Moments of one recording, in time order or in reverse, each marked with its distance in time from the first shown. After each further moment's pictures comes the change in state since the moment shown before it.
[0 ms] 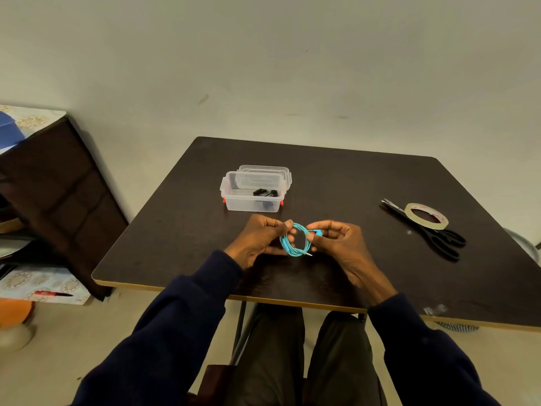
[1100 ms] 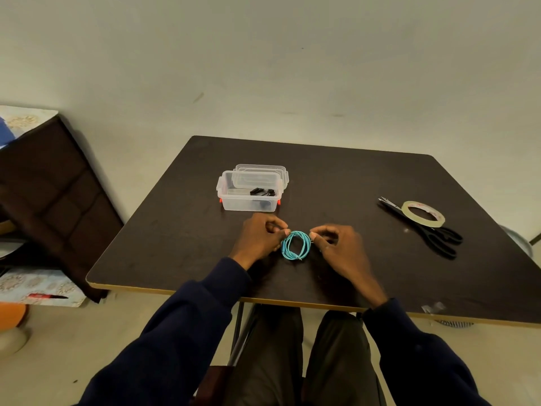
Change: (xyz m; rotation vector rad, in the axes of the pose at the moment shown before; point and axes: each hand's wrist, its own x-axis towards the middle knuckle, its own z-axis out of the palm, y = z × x) left_hand 0.021 -0.019 -0.002 0.605 0.214 0.233; right_hand 0.005 0.013 -0.004 -0.737 0.153 -0.134
